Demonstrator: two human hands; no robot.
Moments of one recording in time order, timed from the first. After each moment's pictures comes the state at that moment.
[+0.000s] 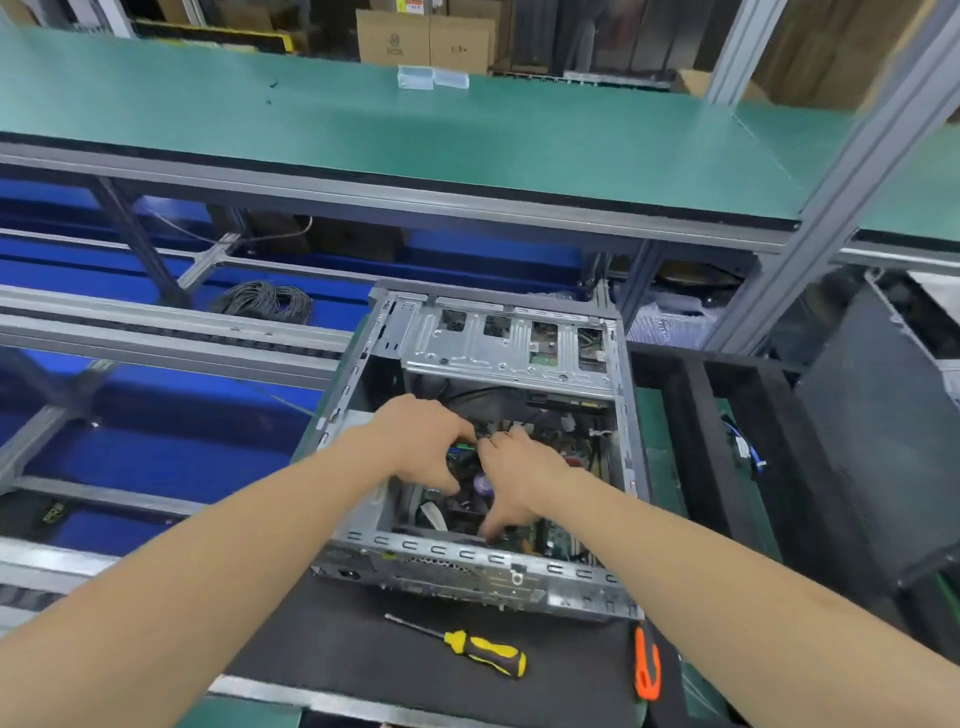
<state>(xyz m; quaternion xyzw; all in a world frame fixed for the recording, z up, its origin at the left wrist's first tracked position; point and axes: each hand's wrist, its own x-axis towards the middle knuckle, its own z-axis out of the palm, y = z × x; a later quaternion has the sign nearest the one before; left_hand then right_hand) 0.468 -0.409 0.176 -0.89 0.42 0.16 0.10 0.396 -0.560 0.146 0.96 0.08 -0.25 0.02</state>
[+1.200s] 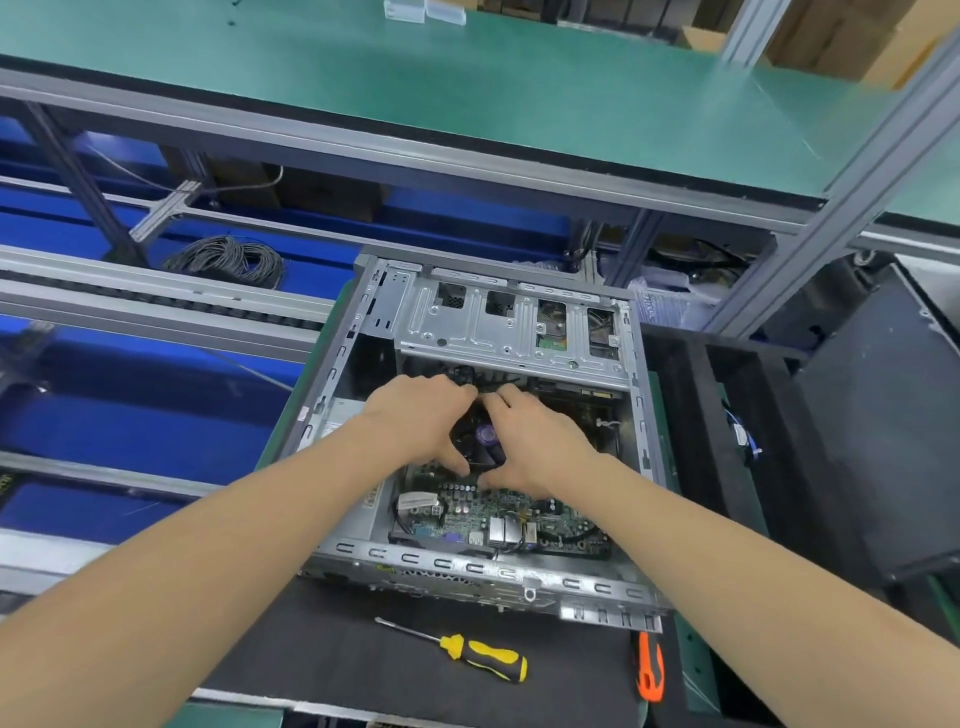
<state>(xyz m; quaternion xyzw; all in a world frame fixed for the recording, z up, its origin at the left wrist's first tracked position) 0.489 -0.418 0.156 -0.91 0.39 0.13 0.05 0.411 -0.575 0.141 0.99 0.04 -0.12 -0.03</state>
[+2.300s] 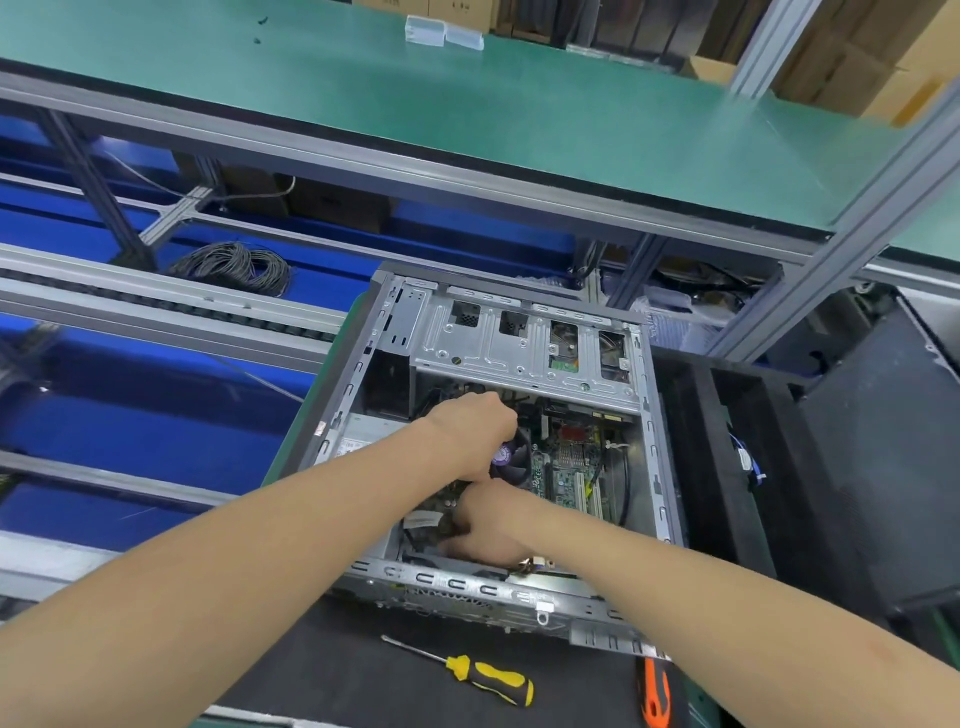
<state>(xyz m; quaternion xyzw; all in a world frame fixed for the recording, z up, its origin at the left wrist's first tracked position) 0.485 -0.452 0.165 -0.88 0.44 0.18 0.06 0.399 -0.519 0.144 0.91 0.09 -0.39 -0.10</state>
